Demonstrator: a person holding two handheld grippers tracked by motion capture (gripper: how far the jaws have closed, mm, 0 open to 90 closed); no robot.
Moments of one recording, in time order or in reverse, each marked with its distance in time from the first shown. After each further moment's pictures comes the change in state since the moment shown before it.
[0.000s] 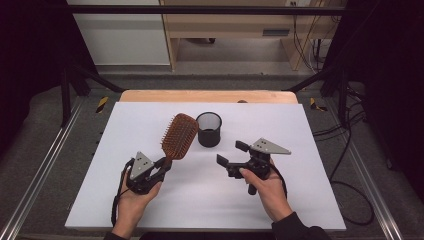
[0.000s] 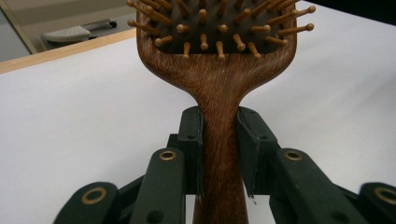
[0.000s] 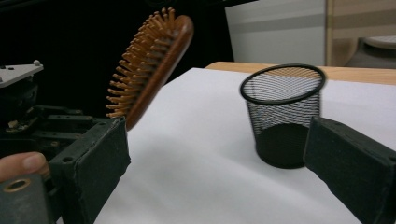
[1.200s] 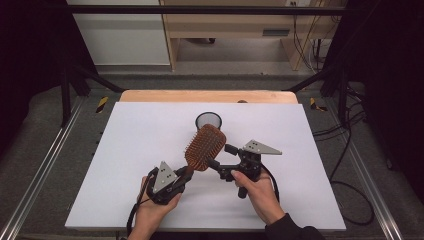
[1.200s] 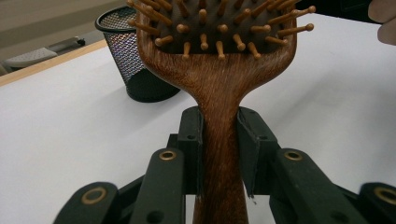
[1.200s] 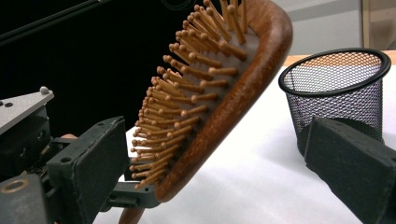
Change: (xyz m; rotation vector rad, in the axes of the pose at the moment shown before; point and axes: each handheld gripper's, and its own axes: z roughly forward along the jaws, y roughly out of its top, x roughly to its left) left arm -0.053 0.003 0.015 -0.016 -0.106 0.105; right arm 0.011 -0.007 0.016 -0.005 0.093 0.088
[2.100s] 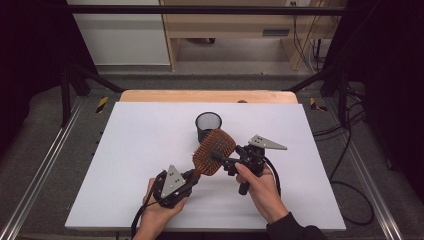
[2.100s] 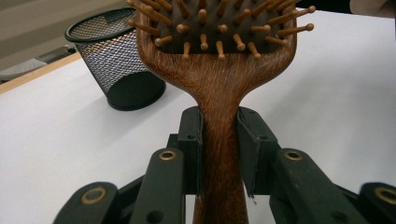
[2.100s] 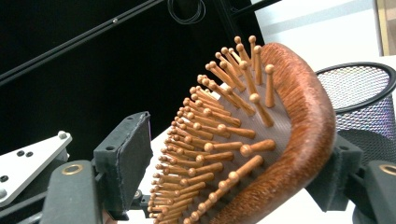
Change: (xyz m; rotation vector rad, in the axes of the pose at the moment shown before) left arm -0.016 0.002 0.006 0.001 -0.028 0.058; right arm -0.003 0.014 -0.005 -0.037 0.054 0.071
